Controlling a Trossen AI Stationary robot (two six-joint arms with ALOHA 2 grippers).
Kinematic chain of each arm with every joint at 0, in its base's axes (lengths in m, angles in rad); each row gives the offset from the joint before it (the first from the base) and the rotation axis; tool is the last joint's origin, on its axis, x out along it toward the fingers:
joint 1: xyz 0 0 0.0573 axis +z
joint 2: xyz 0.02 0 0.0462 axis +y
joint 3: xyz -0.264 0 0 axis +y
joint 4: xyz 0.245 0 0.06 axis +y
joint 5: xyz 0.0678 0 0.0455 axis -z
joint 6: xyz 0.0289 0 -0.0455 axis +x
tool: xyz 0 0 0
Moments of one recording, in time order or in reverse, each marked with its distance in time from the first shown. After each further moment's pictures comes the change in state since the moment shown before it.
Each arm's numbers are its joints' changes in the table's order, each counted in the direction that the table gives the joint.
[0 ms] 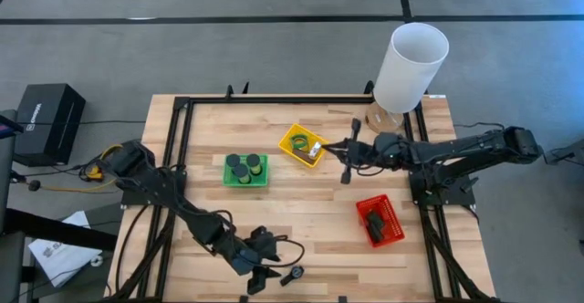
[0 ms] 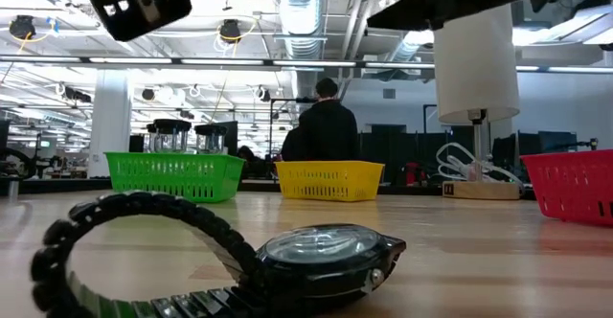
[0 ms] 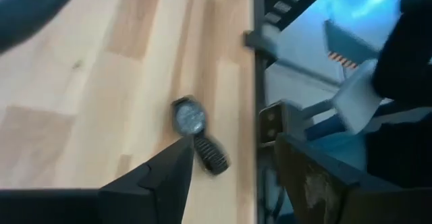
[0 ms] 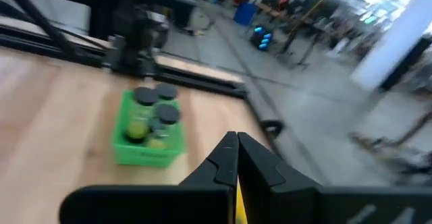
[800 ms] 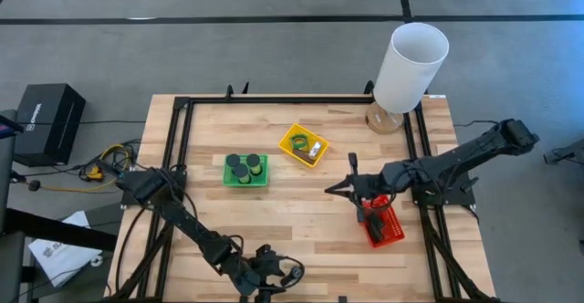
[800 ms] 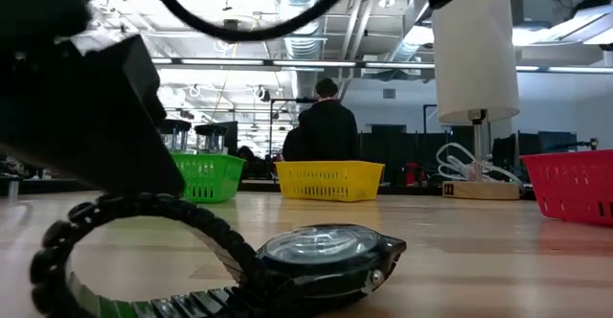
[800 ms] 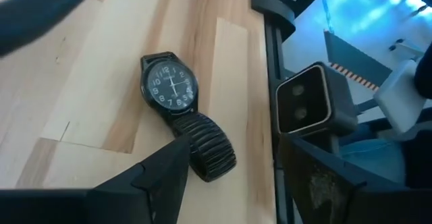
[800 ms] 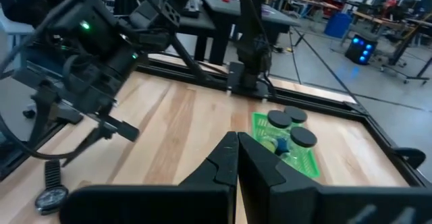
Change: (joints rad) left arm -0.083 0.288 0.027 -0.363 -0.106 -0.055; right arm 0.306 0.000 0.000 0.028 -0.043 0.168
